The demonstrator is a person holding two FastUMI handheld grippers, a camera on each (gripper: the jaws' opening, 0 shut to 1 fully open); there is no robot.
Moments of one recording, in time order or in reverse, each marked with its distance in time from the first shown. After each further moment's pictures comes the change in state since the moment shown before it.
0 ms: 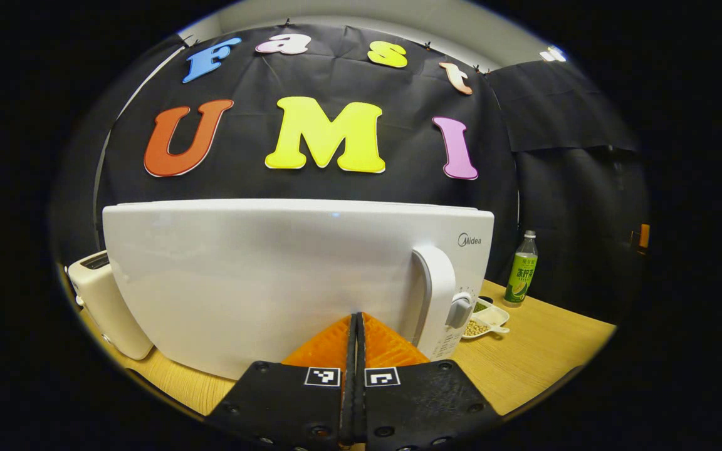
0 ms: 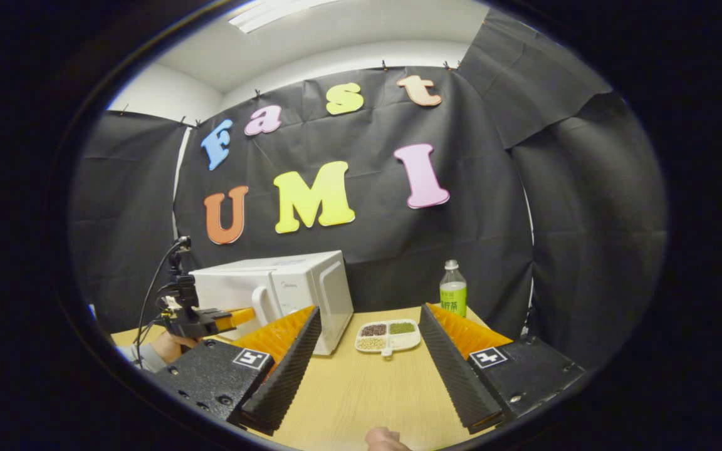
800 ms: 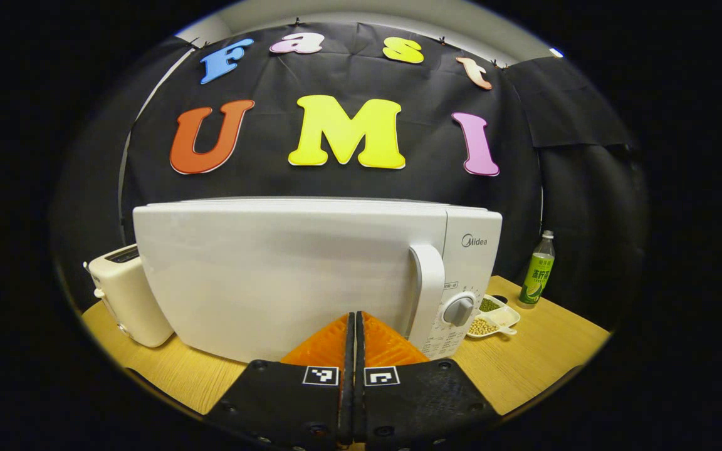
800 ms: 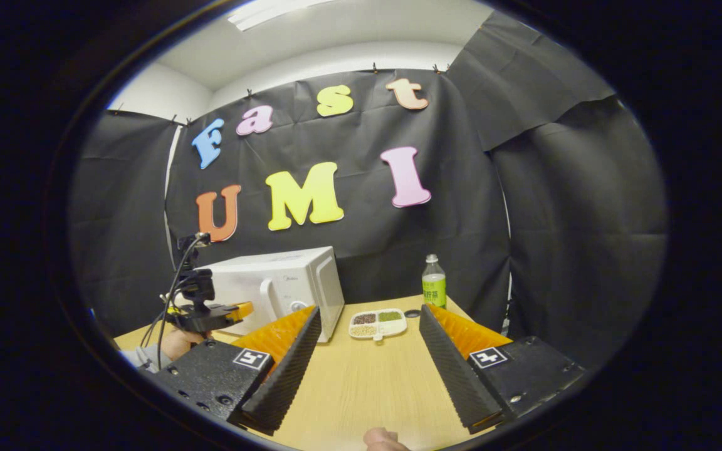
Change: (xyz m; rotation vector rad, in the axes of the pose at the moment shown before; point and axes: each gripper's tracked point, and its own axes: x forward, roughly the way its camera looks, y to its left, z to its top) left arm -0.037 -0.002 0.003 -0.029 0.037 0.147; right arm -0.068 0.007 0.000 0.003 0.029 -0.088
